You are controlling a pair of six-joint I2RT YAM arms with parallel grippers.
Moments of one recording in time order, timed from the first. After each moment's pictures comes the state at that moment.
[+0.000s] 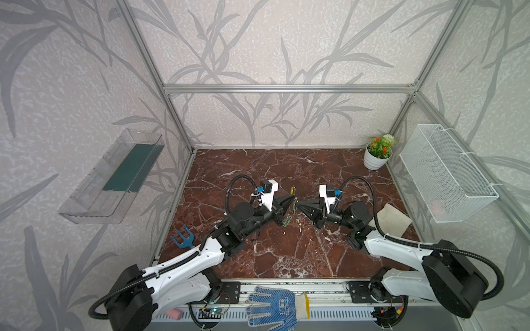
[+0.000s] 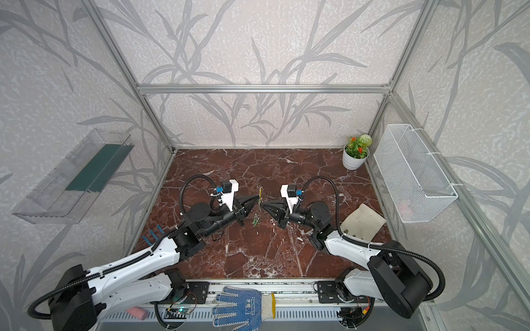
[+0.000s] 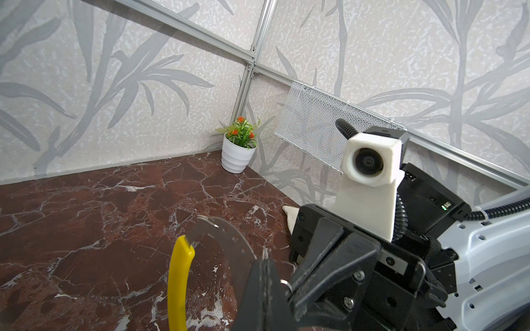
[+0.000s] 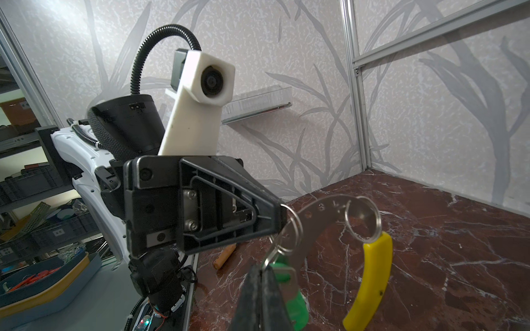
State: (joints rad) left arm -0.82 1.02 0.56 0.50 0.12 -0.38; right arm 0.64 1.25 0.43 1.04 -0.67 0.40
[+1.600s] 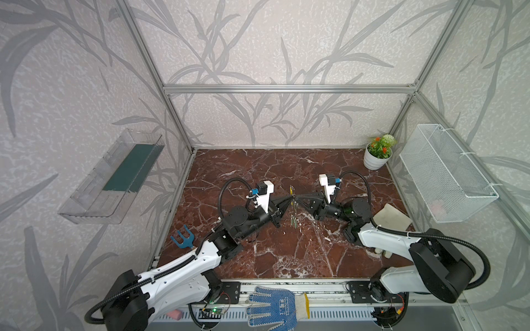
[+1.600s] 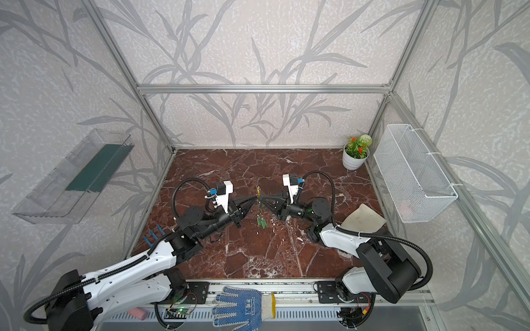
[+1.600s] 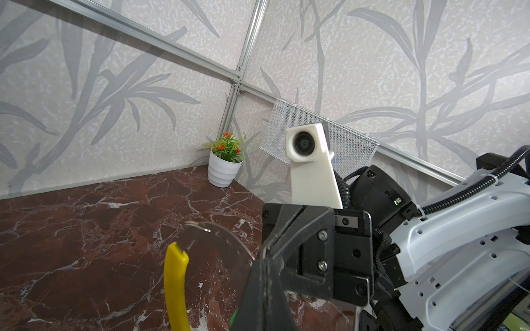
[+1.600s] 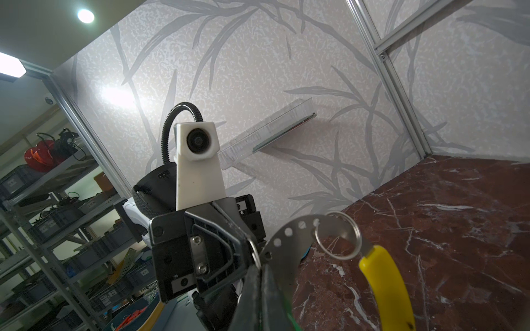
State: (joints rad) left arm -0.81 0.97 0.53 0.56 0.17 -0.40; right arm 0.60 1.38 0.51 1.28 -0.76 0.83
